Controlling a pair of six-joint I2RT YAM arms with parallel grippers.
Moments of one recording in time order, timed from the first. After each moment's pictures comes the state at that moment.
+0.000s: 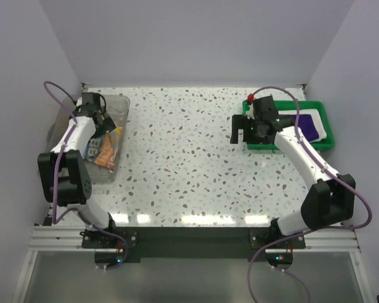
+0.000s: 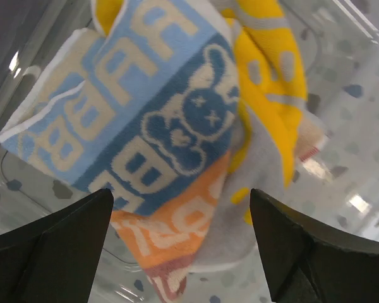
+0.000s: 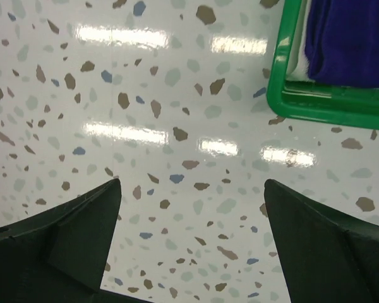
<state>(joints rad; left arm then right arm) 0.09 1.65 1.28 -0.60 -0.32 -0.44 0.27 1.48 1.29 -0.76 -0.03 0.27</state>
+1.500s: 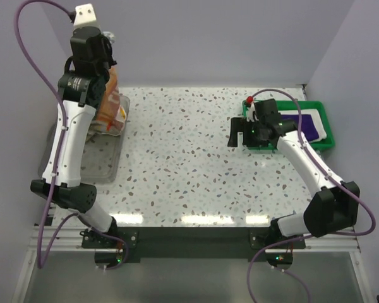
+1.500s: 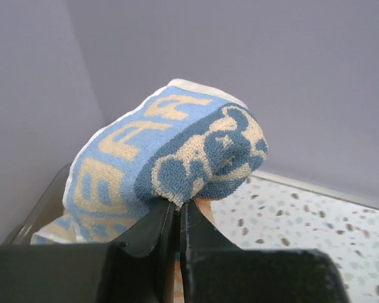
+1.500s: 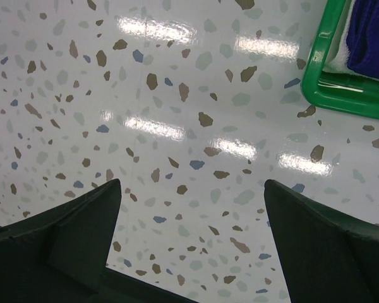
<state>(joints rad) -0.20 1.62 2.10 -0.70 -0.52 -0.18 0.28 1.41 1.22 -0.76 -0.15 0.25</state>
